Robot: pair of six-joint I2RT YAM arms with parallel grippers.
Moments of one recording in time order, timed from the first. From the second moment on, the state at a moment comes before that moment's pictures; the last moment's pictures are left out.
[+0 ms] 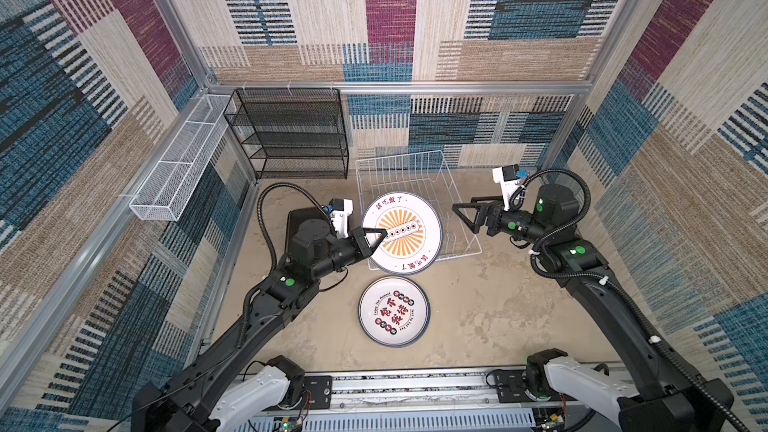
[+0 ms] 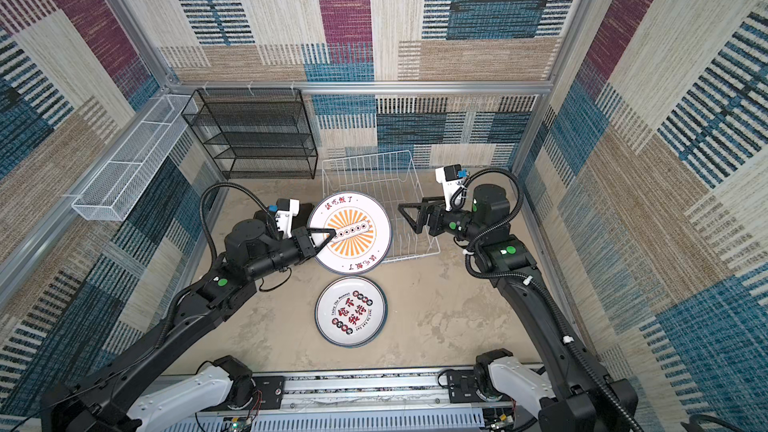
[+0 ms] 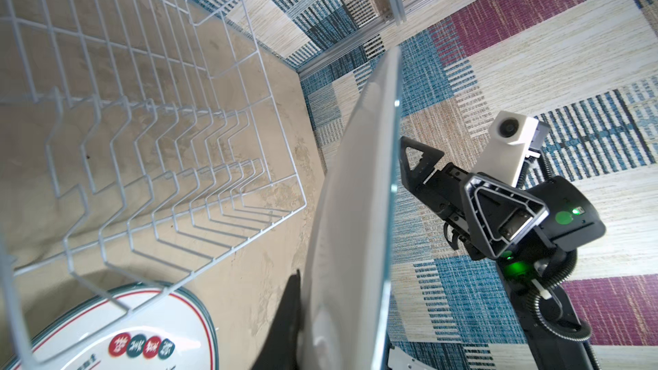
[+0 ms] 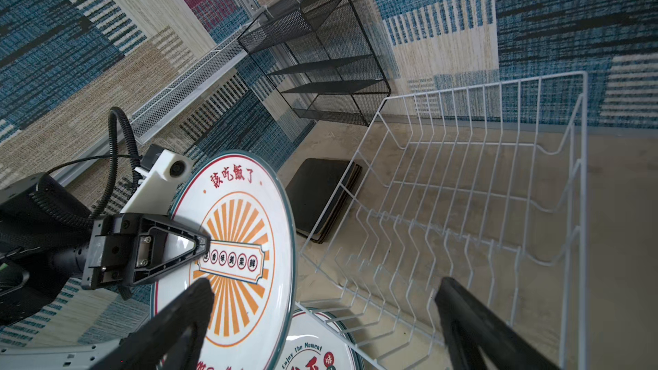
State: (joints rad) left arm -0.53 0.96 0.81 -0.09 0.37 -0.93; right arm 0.24 1.05 1.04 -0.24 -0.62 0.33
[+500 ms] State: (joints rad) left arm -0.53 0.66 0.62 -0.43 0.35 -0.95; right arm 0.24 0.94 0.99 -0.42 -0.64 0.01
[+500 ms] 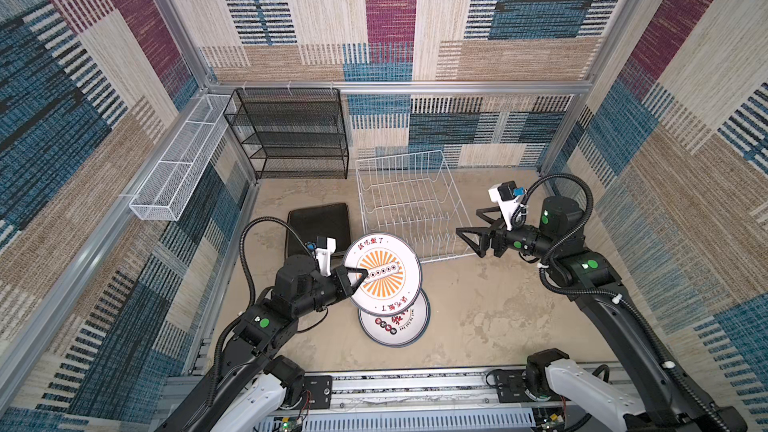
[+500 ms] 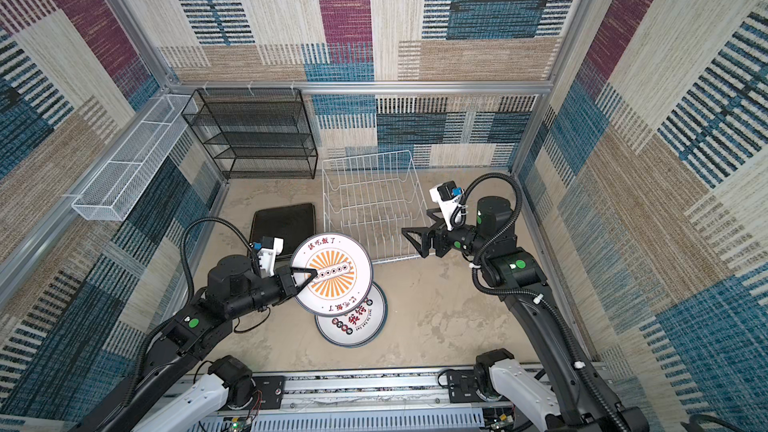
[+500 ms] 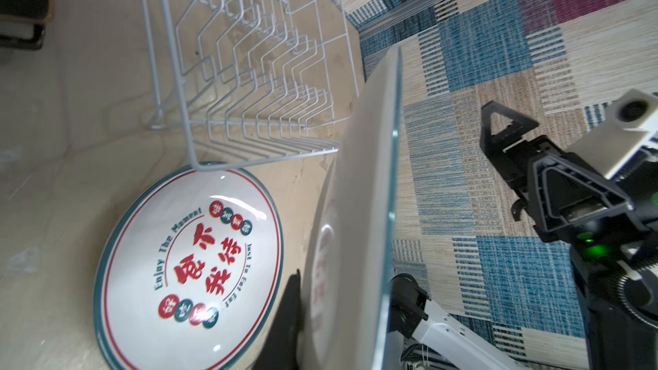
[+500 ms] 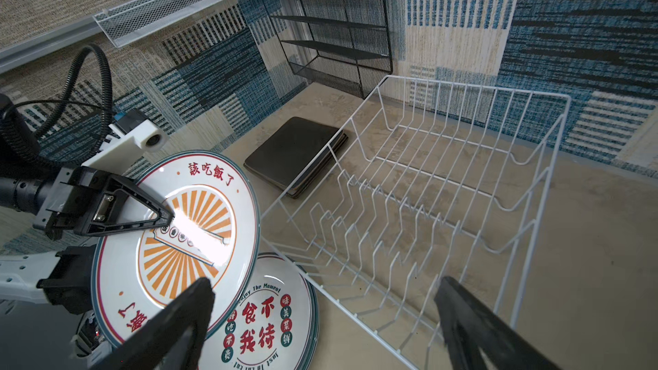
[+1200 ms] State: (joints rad) left arm -0.53 0.59 0.34 -0.47 0.42 -1.04; right arm 0.31 0.80 0.91 -0.58 -0.62 -0.33
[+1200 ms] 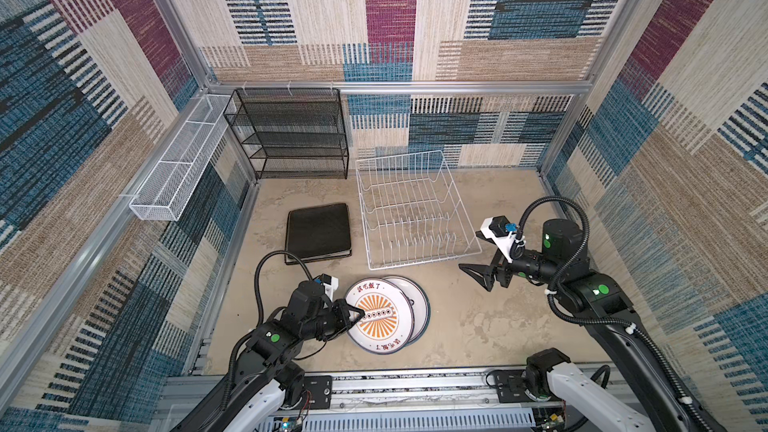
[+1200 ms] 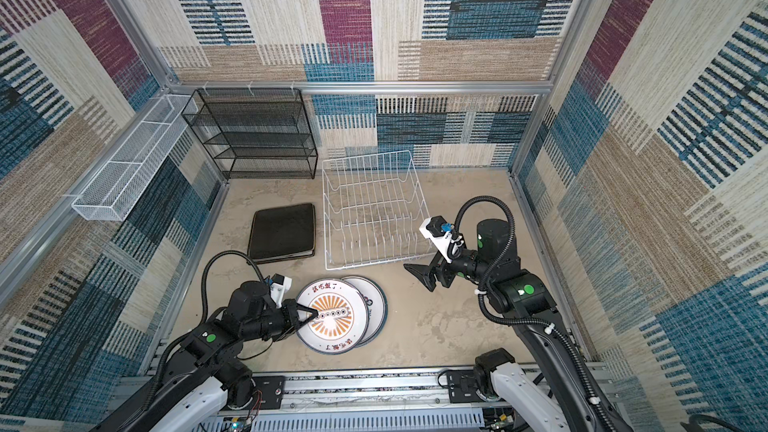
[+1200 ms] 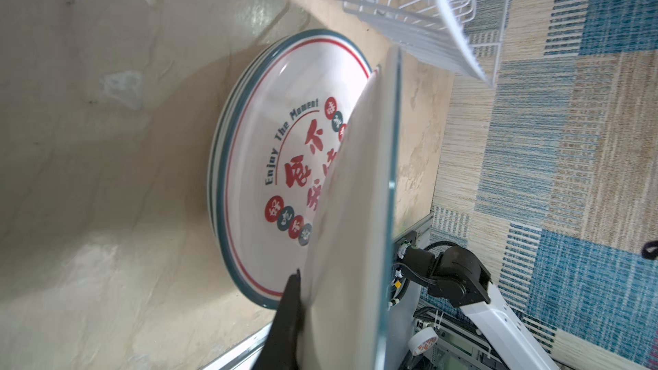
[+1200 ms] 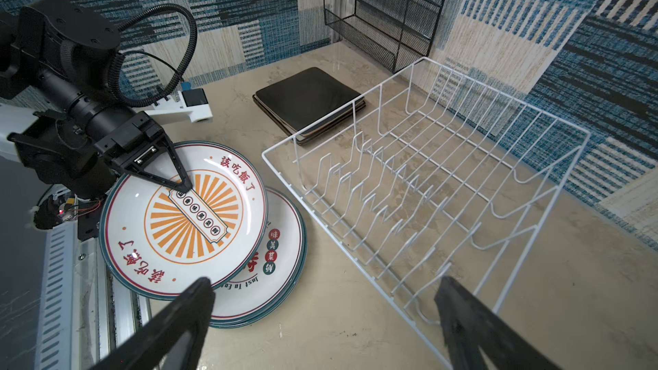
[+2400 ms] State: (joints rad) left arm -0.53 0.95 0.45 -0.32 0.41 -1.02; right arm 0.36 0.85 0.88 -0.56 -0.54 -0.36
